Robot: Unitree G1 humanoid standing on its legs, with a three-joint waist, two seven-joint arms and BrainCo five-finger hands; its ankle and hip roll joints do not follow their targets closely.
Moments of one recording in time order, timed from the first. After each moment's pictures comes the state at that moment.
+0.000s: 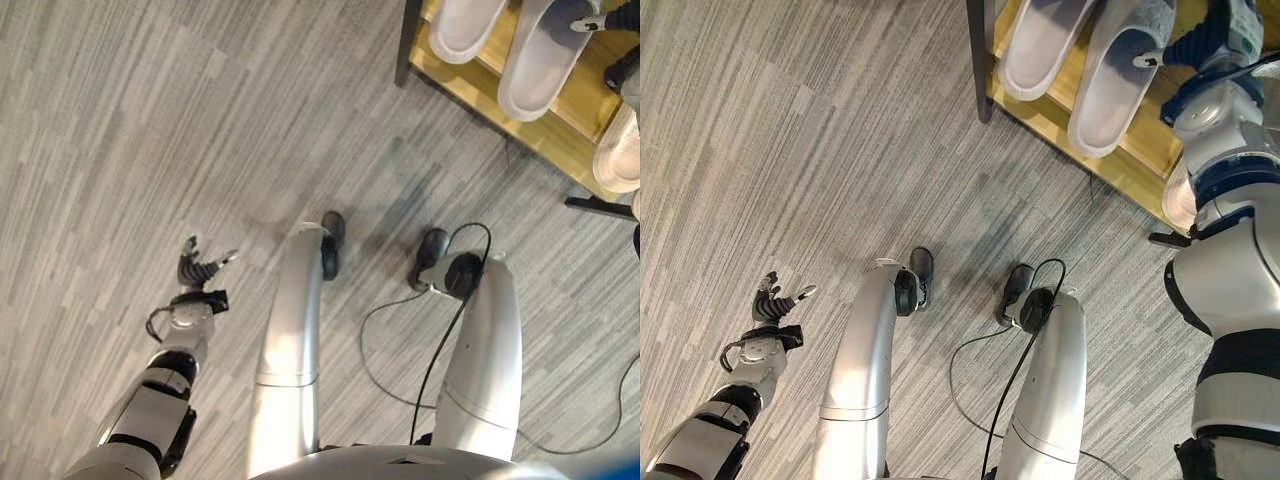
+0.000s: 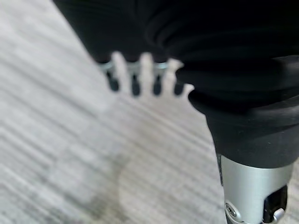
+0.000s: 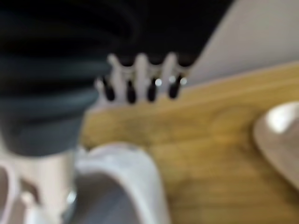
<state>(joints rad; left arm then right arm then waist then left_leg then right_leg) -0.41 0.48 -0.28 1.09 -0.54 -0.38 0.31 -1.53 -0.82 0.83 1.35 0.10 -0.17 -0.37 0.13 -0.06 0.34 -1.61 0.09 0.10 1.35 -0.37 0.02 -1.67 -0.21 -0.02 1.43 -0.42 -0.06</state>
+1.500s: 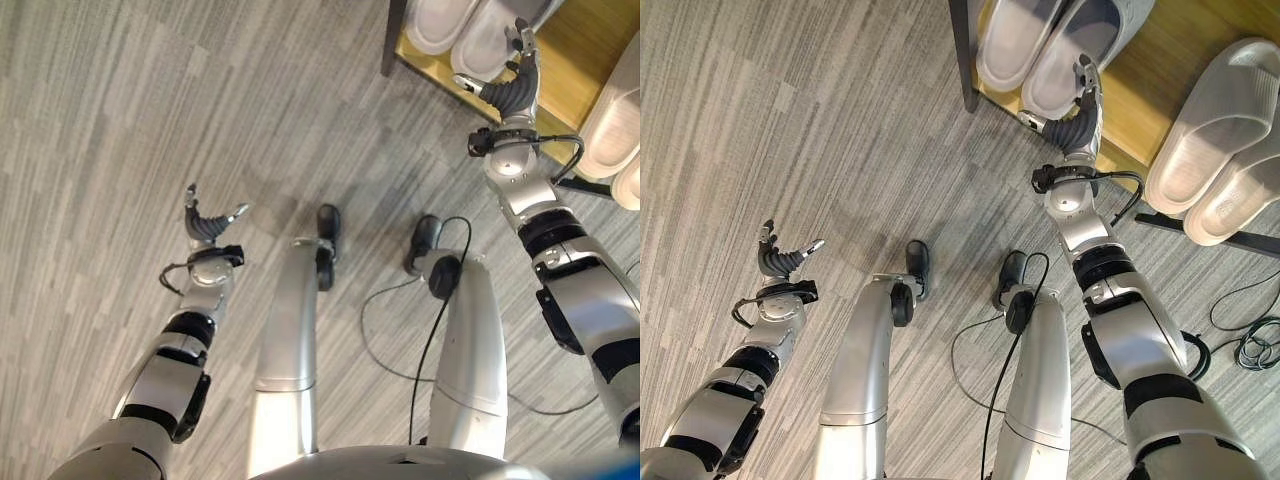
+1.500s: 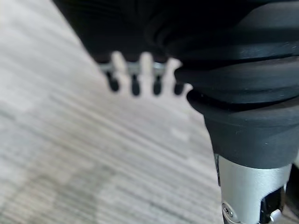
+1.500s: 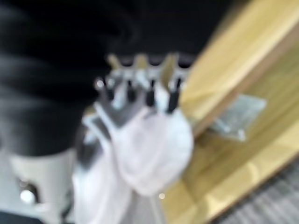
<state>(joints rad) -0.57 0.44 -0.22 0.97 -0.37 -0.35 0.52 -1.02 -0.45 0.29 0.87 0.12 -0.24 -0.59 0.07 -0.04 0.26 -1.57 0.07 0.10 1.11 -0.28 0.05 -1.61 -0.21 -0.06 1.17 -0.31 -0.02</state>
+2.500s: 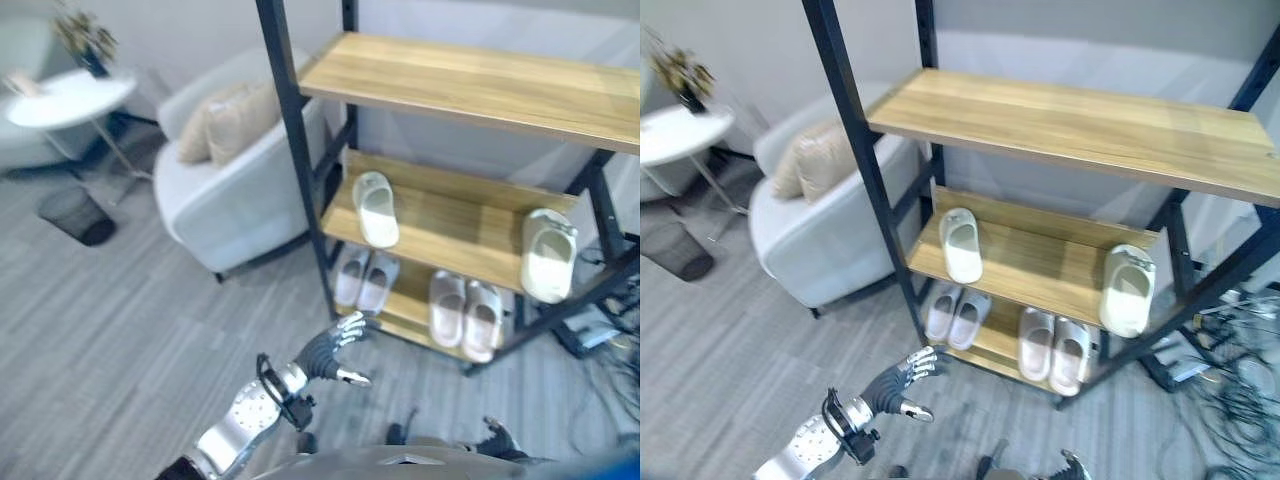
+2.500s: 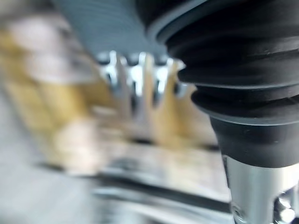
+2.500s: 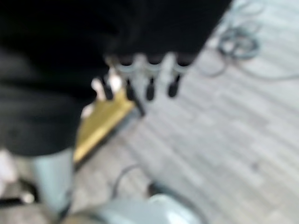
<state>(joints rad) 0.06 0.39 -0.80 0.46 -0.20 -0.19 -0.17 0.04 -0.25 0.29 1.19 -0.11 -0.08 -0.24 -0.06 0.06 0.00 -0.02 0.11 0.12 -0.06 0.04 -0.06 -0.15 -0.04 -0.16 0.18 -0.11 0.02</state>
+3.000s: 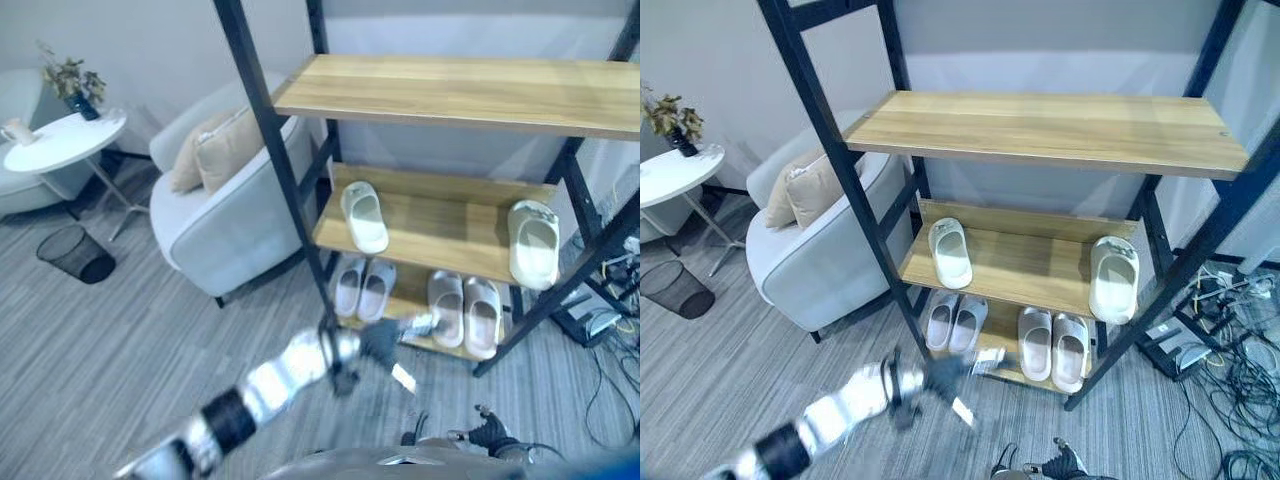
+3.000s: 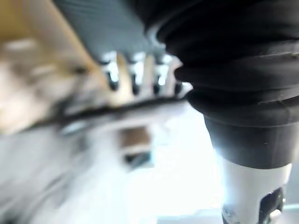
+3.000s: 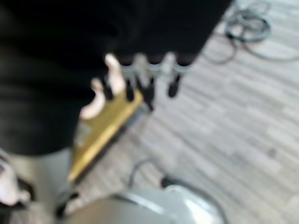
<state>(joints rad) -0.46 0.29 -0.78 0.04 -0.33 -0.14 -0.27 0.03 -0.25 0.31 1.15 -0.14 -0.06 -0.23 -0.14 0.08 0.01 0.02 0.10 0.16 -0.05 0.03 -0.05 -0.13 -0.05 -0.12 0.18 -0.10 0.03</state>
